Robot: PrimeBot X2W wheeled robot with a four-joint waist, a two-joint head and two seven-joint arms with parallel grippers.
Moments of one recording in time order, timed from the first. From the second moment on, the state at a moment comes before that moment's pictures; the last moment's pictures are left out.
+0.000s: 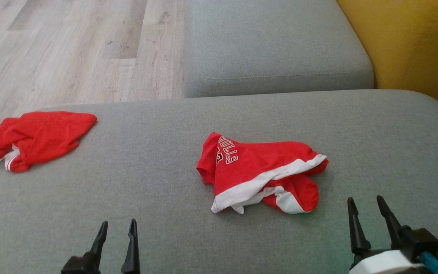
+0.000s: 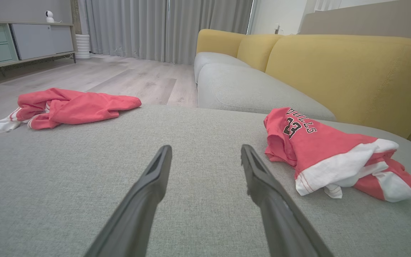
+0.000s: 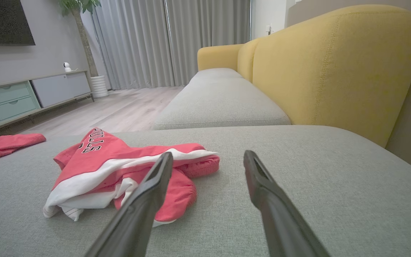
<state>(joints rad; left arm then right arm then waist) 0.08 0.27 -0.45 0.24 -0.54 0.17 -0.25 0.12 -0.04 0.00 0.29 0.08 0.12 -0.25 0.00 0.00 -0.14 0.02</state>
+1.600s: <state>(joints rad) -0.38 0.11 -0.70 0.77 -0.41 0.02 -0.18 -0.01 -0.04 0.02 0.27 0.06 0.12 -0.25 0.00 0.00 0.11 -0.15</state>
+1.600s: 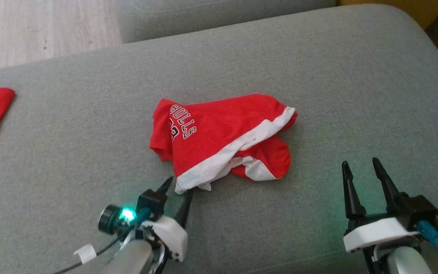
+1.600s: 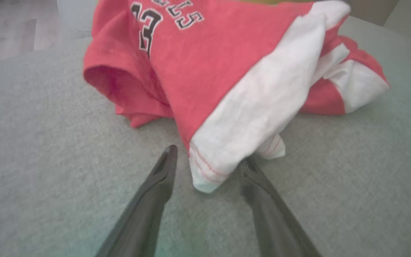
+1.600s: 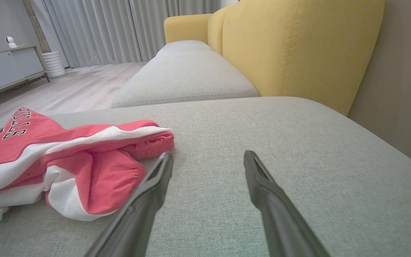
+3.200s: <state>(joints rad) -0.10 0.29 -0.50 0.53 -0.41 0.18 -0.25 0.06 -0.04 -0.03 0.29 0.07 0.12 -0.25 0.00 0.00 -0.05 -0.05</state>
